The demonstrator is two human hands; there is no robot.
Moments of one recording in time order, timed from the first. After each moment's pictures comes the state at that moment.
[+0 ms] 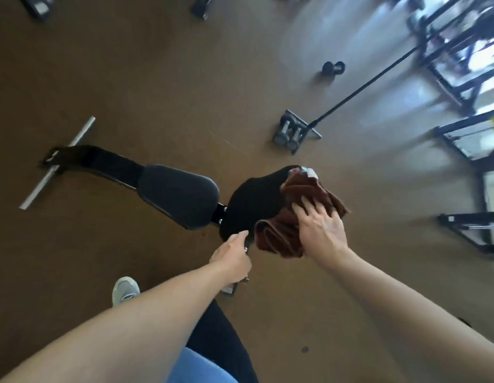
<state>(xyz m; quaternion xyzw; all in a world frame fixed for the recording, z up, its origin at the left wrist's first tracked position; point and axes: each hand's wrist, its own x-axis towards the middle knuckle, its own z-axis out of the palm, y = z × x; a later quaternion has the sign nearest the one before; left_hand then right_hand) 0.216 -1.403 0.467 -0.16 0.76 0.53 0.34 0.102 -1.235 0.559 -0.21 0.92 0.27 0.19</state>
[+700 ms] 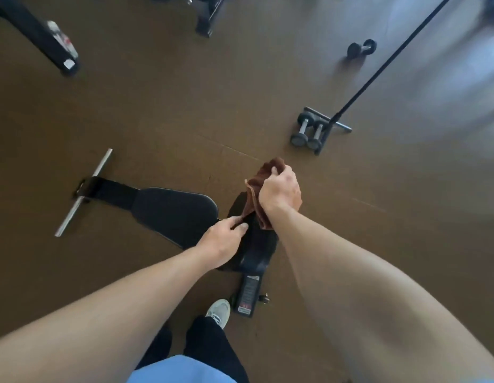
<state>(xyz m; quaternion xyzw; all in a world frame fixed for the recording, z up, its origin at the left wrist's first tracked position) 0.080 -1.339 0.482 -0.26 0.74 0.55 0.28 -0.048 -1.243 0.490 0.15 0.93 -0.31 0.12</state>
